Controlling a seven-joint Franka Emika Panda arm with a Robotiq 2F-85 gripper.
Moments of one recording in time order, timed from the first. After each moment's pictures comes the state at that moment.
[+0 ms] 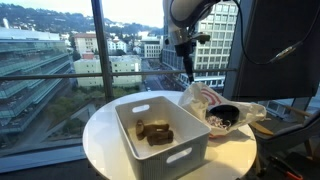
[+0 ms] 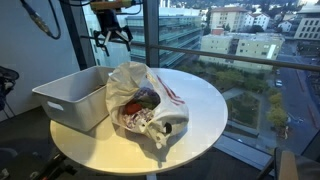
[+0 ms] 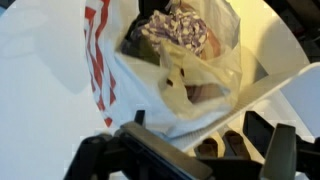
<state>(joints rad) 0.14 0.14 0.17 -1.86 -0.32 1.80 -0.53</state>
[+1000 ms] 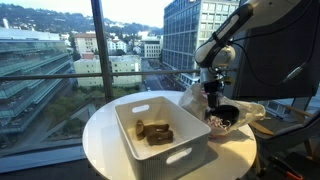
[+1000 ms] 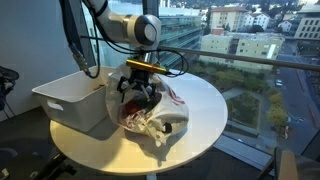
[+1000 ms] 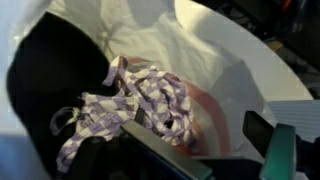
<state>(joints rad) -0.07 0.33 0.03 -2.08 0.02 1.97 -0.62</state>
